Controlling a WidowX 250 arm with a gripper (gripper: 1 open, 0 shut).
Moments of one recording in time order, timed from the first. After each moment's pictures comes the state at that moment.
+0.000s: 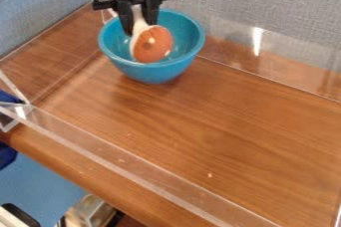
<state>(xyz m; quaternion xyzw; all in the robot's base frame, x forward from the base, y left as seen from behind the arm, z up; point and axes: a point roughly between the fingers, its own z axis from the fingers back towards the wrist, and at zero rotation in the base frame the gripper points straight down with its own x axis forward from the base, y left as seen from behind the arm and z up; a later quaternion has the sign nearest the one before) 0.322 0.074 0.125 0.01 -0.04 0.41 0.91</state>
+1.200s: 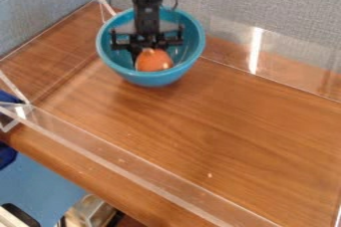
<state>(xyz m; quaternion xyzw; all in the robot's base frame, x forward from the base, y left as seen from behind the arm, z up) 0.348 0.086 0.043 0.03 -0.01 0.36 0.93</state>
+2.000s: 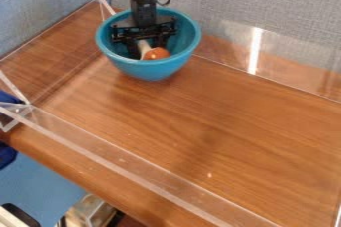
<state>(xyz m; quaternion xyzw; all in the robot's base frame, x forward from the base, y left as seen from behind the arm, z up) 0.386 0.124 0.029 0.04 -0.03 0.41 0.91</state>
